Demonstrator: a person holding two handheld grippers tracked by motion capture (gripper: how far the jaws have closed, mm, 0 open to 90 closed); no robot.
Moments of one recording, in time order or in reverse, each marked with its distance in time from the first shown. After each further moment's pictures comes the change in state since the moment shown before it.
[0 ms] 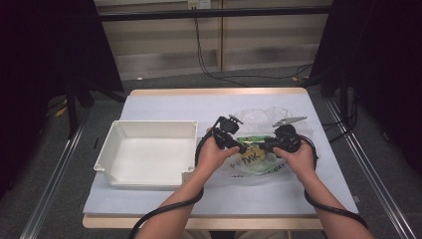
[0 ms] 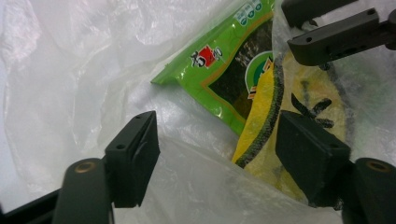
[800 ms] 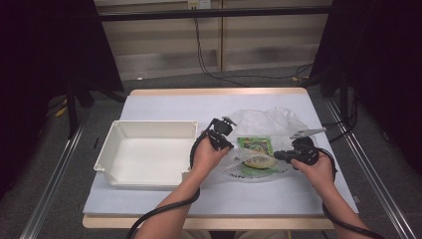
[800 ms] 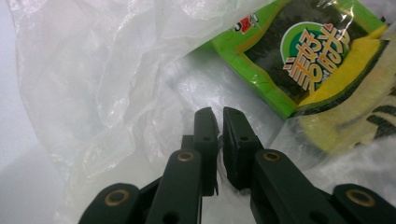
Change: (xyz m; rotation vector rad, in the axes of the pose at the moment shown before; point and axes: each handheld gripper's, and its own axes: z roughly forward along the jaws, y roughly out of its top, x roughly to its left) left arm 0.012 -0.012 0.000 0.030 0.020 -0.054; right arm -0.011 -0.043 -0.035 -0.001 0.047 0.032
